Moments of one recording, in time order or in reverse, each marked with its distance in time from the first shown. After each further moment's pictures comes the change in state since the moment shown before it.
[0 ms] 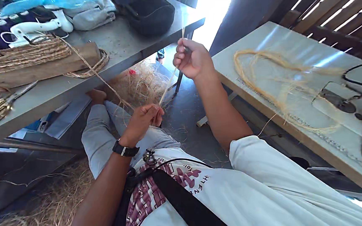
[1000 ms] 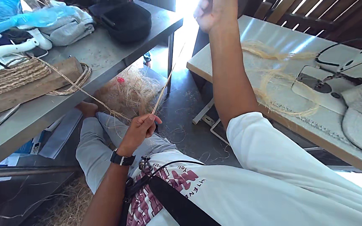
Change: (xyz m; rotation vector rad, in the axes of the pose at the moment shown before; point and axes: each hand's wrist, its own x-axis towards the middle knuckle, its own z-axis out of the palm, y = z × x) left_hand 0.010 -0.019 0.008 0.040 -0.193 0.020; right_hand 0.045 -0.139 -0.024 0.060 0.151 -0.451
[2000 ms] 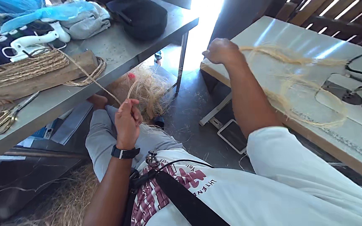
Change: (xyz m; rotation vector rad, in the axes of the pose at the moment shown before) left_hand -0.010 0.025 -0.014 -0.258 0.713 0.083; right_hand -0.019 0.040 -0.076 -2.056 -0.343 0.183
